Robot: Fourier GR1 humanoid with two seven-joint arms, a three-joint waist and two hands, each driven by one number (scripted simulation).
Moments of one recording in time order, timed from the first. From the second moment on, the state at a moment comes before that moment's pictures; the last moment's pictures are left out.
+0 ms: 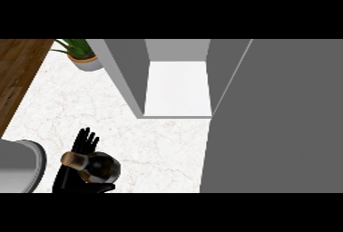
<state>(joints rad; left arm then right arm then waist) 0.13 0.03 0.12 -1.25 0.23 -0.24 -0.33 -0.11 -0.09 0.13 -2.50 -0.05 0.04 0.68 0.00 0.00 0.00</state>
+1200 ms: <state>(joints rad) -0.02 0.15 0.16 -1.07 0.14 -0.30 -0.61 -0.10 -0.08 0.11 -2.49 -0.06 0.05 0.68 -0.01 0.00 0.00</state>
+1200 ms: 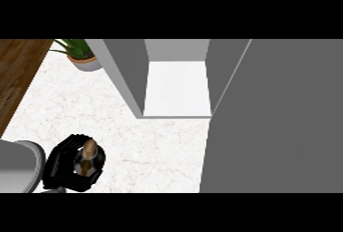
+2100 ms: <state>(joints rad) 0.04 0.09 0.08 -1.57 0.23 -0.24 -0.38 -0.07 -0.07 0.11 -2.49 -0.06 0.07 0.65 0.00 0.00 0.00</state>
